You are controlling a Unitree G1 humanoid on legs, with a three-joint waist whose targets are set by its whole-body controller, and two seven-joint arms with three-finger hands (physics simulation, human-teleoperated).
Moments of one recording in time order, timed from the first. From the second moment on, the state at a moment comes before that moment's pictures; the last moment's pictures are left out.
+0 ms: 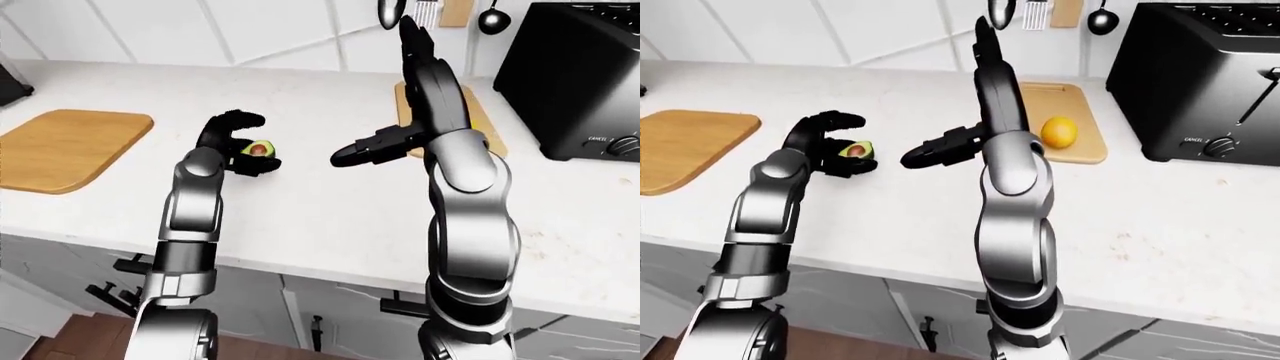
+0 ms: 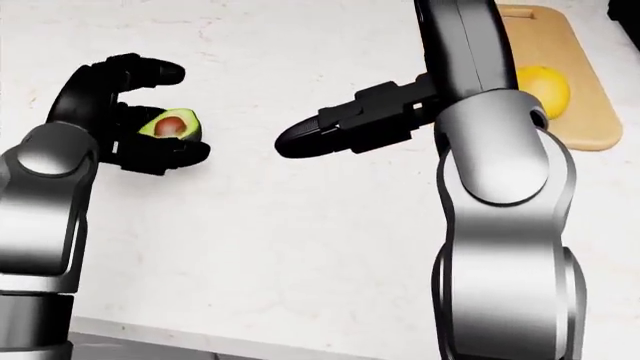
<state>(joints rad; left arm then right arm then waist) -0.82 0.25 0.09 0.30 0.29 0.68 -0.20 -0.82 0.03 0.09 -0.47 -0.60 1.06 0.27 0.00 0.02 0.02</state>
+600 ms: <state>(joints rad) -0.83 0.34 0.16 -0.57 0.16 1.32 -0.37 -0.77 -0.01 0.12 -0.68 -0.72 1.17 0.41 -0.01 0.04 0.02</state>
